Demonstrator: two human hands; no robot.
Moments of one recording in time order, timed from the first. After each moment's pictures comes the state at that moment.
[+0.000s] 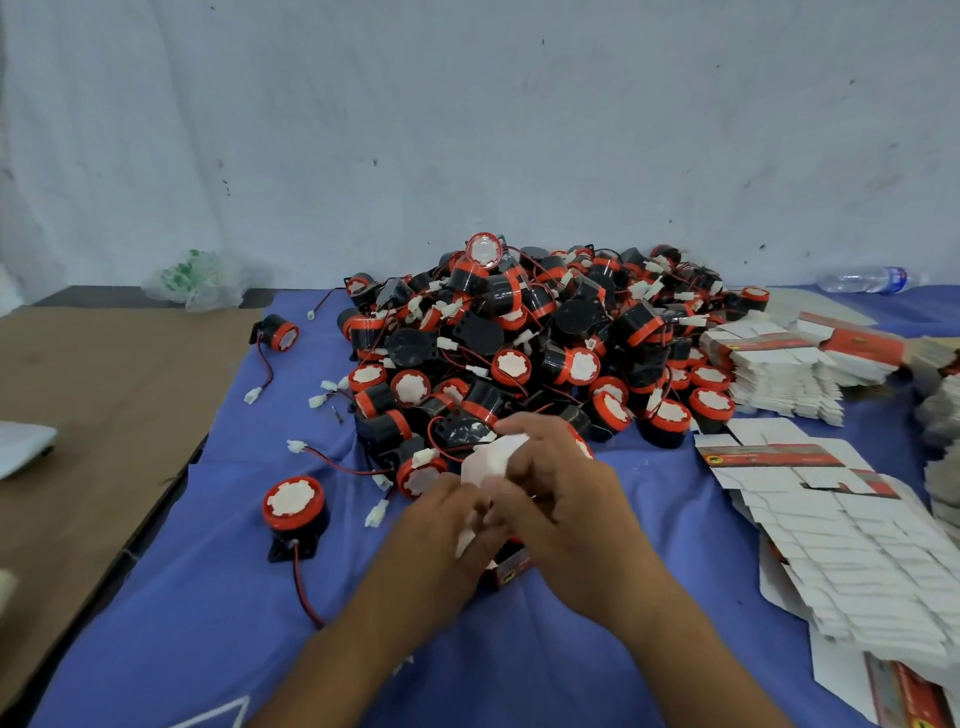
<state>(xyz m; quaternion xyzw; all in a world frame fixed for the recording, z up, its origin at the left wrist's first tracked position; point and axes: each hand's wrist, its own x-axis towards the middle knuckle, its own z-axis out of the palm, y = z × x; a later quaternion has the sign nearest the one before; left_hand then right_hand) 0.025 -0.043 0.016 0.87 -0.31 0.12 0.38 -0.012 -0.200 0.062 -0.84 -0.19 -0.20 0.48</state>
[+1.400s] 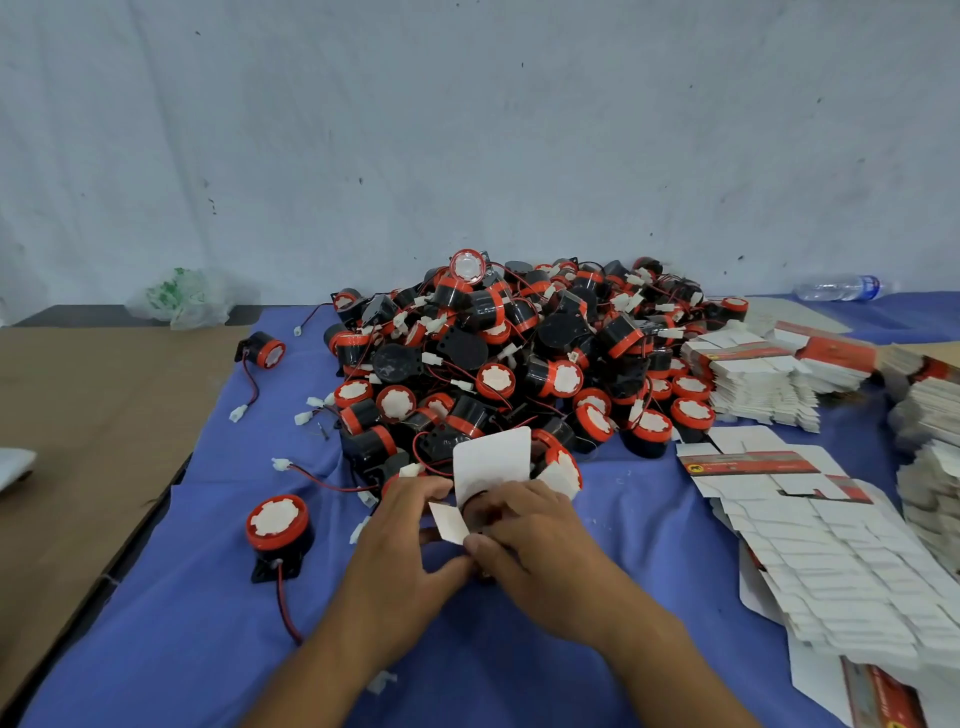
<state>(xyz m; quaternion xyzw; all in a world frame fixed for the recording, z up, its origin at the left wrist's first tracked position) 0.026 -0.033 0.014 0.85 -0.25 0.11 0.46 0.002 -0.214 0.032 -0.95 -0.19 -0.10 0.24</state>
